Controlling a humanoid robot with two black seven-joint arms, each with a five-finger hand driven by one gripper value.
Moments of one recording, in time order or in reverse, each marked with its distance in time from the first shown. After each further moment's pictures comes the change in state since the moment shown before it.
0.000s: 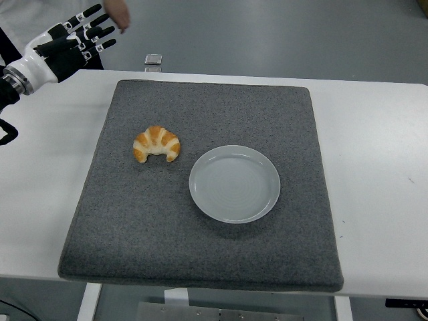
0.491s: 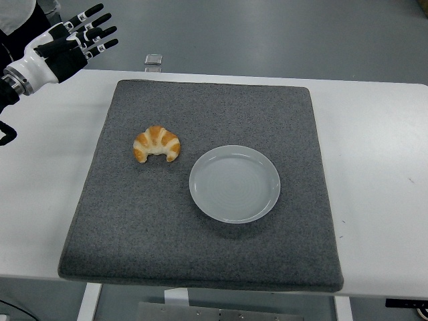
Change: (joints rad) left arm 0.002 -0.004 -0.003 0.009 0.008 -0.045 0.000; right arm 0.000 0.000 0.000 0.000 0.000 0.000 0.000
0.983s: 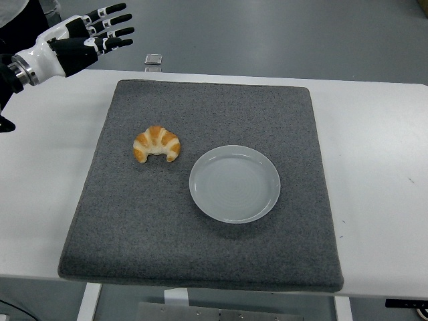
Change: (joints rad) left arm -0.072 -0.003 -0.001 0.003 0.316 -0.049 -0.017; right arm 0.000 0.000 -0.001 0.000 0.000 0.000 0.000
